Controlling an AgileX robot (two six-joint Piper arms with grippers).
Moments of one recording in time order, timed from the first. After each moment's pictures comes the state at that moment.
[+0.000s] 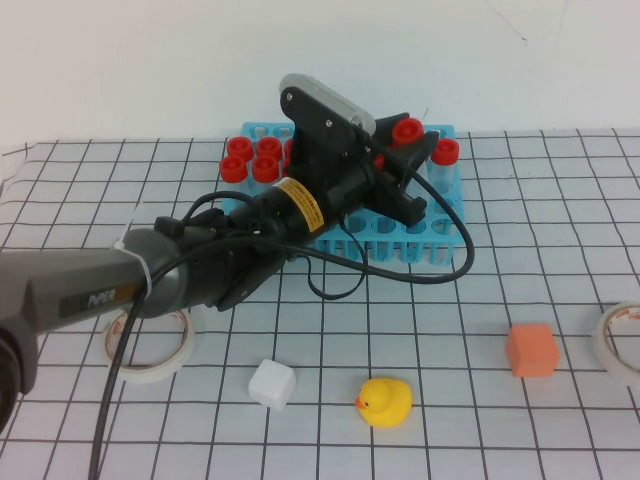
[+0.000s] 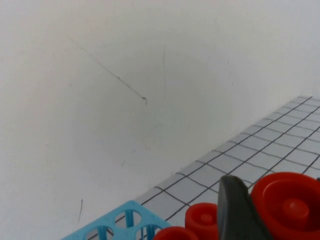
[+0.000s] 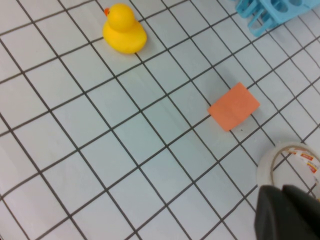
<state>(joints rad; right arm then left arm) 1.04 0.67 -0.76 -0.46 1.03 0.14 -0.50 2.00 -1.28 0.49 -0.80 -0.43</state>
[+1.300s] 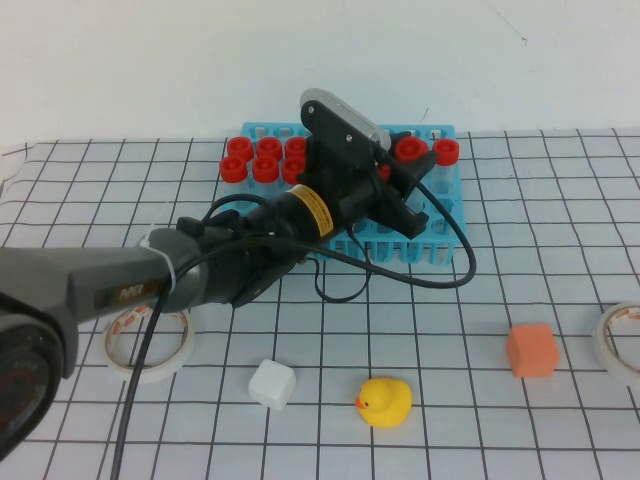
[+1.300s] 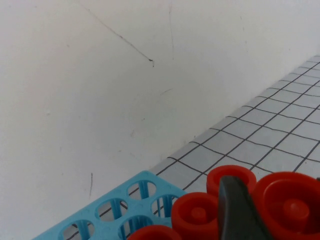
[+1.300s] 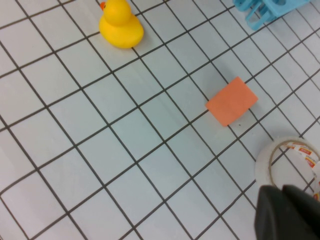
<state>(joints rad) 1.04 0.67 -0.76 -0.46 1.05 0.15 -0.50 2.08 -1.36 0.51 -0.73 -0.37</state>
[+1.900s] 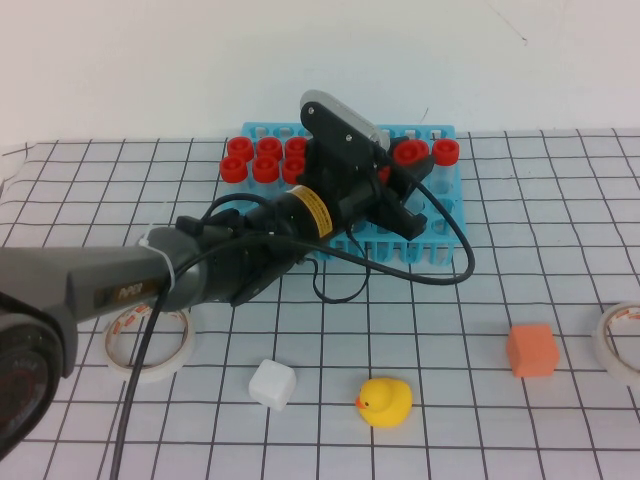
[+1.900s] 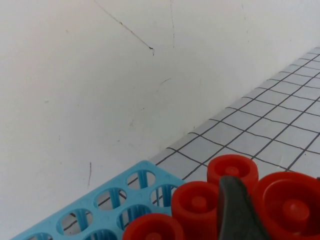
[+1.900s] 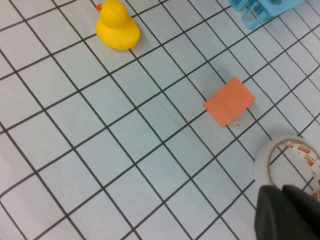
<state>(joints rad) 1.04 0.67 -0.76 -0.47 1.05 0.17 -0.50 2.08 -1.36 0.53 -0.70 -0.40</state>
